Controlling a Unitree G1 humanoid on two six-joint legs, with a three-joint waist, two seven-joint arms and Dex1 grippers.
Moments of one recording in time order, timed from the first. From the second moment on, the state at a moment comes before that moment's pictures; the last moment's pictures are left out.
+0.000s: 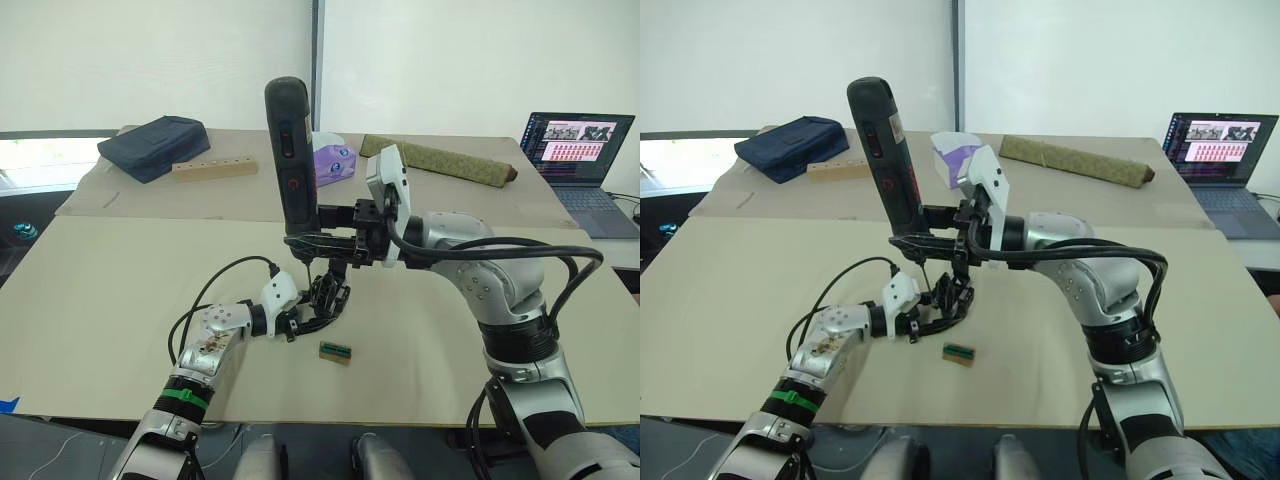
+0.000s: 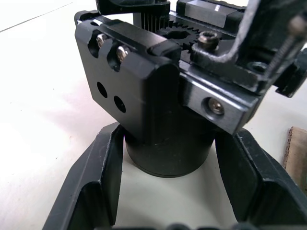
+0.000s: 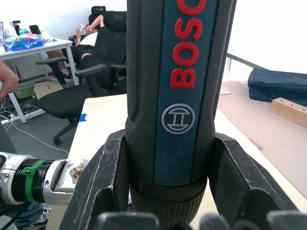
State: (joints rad) left arm -0.40 0.33 -0.20 0.29 -0.13 0.06 -0.99; right arm -0.79 -0.39 0.13 -0.23 0.65 0.75 0.84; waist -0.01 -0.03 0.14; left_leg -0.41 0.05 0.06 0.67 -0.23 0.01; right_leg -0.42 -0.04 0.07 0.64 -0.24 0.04
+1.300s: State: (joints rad) left arm -0.40 0.33 -0.20 0.29 -0.13 0.07 -0.99; right arm -0.77 -0.40 0.13 -0.23 0.65 0.75 0.85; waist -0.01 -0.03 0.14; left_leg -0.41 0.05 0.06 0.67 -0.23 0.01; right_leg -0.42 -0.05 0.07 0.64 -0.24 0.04
